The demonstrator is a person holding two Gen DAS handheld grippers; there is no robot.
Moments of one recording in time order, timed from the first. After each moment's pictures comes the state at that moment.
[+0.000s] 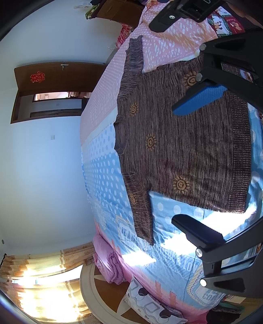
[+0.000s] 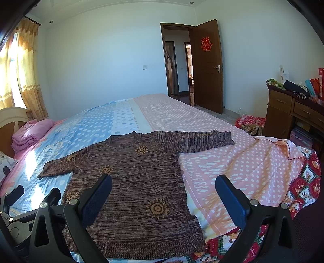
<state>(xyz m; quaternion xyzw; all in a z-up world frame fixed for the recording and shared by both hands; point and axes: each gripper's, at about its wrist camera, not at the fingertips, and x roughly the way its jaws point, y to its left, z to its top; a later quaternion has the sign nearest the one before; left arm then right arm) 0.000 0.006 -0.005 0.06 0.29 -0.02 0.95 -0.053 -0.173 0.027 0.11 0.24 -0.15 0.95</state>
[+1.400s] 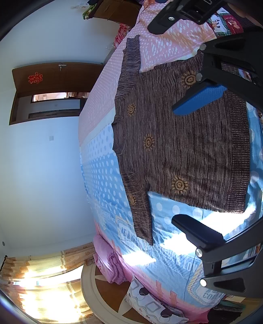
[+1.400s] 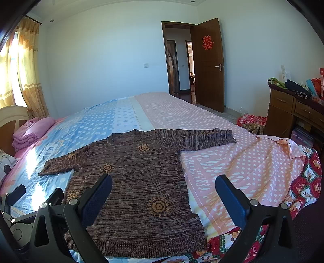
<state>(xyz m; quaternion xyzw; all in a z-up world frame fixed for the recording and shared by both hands) -0.002 0.004 -0.009 0.07 0.30 -0.02 0.95 -0.052 -0.166 0.025 0.11 0.25 -0.15 0.95</state>
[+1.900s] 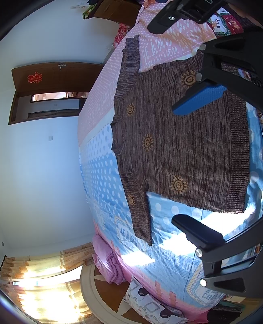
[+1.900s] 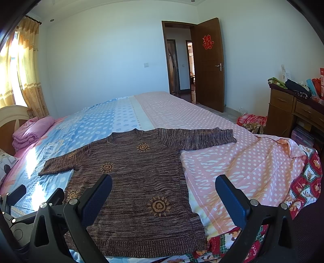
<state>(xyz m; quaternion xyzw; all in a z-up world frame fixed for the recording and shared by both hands) -0.002 0.004 -0.011 0.07 0.30 -0.02 0.95 -0.052 -0.167 0.024 0.11 0.25 -0.15 0.95</state>
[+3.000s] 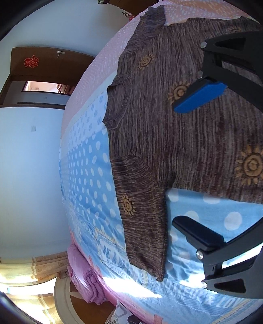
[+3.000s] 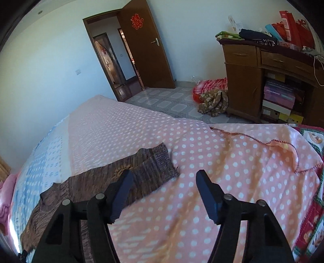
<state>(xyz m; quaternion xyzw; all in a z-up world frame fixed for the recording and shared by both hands) 0.208 0.062 -0.086 0.02 0.37 -0.04 0.93 0.099 -0.478 -0.031 0.27 0.29 -0.30 0.87</state>
